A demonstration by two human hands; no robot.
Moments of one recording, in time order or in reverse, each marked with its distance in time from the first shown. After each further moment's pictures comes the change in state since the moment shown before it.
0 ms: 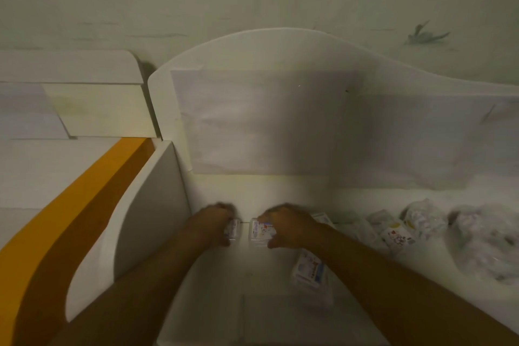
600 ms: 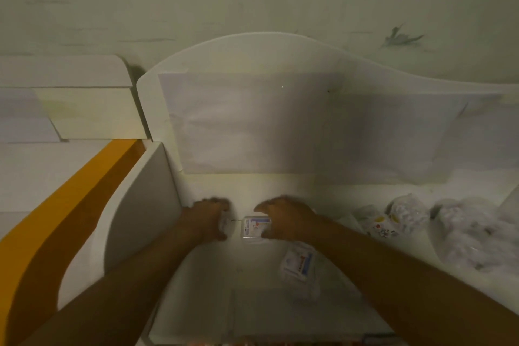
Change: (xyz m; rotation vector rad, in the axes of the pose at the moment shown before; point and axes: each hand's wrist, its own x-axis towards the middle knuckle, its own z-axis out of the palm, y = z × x) left_hand -0.014 0.021 -0.019 0.058 0.016 -0.092; right_hand -0.021 0.008 -0.016 0.013 0.101 0.003
